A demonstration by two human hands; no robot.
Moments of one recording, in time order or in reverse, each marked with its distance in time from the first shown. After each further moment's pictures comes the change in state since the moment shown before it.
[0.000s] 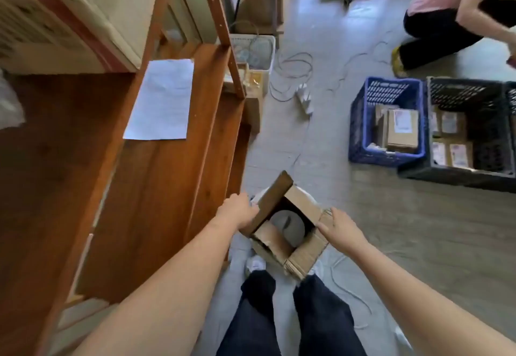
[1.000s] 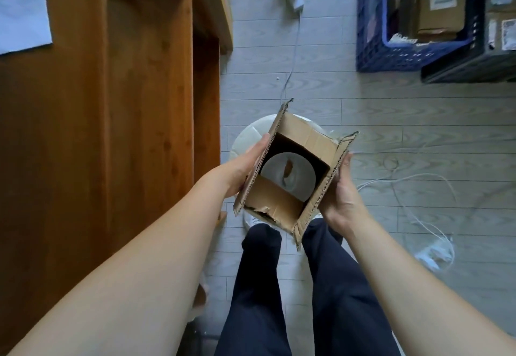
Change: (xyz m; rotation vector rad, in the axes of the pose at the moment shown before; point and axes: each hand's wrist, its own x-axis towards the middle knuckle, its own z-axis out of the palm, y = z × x) left_hand 0.162 -0.026 0.128 -0.779 -0.589 -0.094; right_hand 0.111 0.041 0.154 1.745 -0.027 0.329
